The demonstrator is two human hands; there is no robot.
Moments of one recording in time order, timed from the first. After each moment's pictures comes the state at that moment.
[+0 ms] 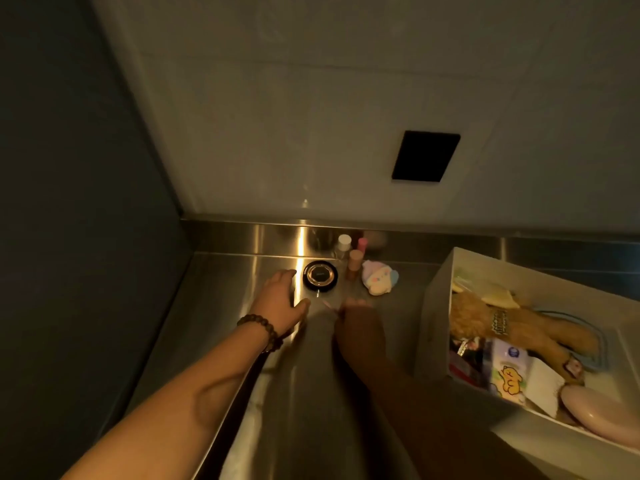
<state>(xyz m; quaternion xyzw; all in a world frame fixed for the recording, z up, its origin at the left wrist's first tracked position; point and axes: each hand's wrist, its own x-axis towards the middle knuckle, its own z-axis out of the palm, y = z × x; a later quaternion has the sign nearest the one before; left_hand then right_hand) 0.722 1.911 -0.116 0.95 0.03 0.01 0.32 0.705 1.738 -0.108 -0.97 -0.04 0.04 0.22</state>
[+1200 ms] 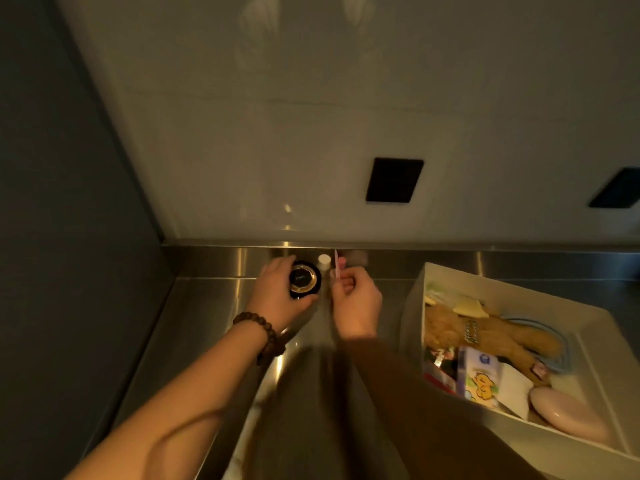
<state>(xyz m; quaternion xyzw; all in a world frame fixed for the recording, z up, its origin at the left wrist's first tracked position) 0.733 1.883 -0.044 0.94 -0.02 0.10 0.34 0.727 1.740 -0.041 -0.84 0.06 -0.15 0.52</state>
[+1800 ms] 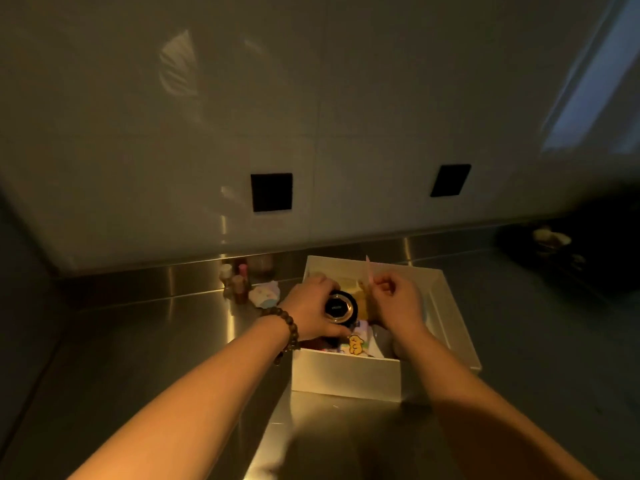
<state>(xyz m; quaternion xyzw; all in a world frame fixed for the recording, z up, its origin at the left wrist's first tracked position) 0.688 1.676 0.008 0.93 -0.29 -0.03 0.25 0.642 1.506 0.021 -0.82 0.15 -0.16 0.53</state>
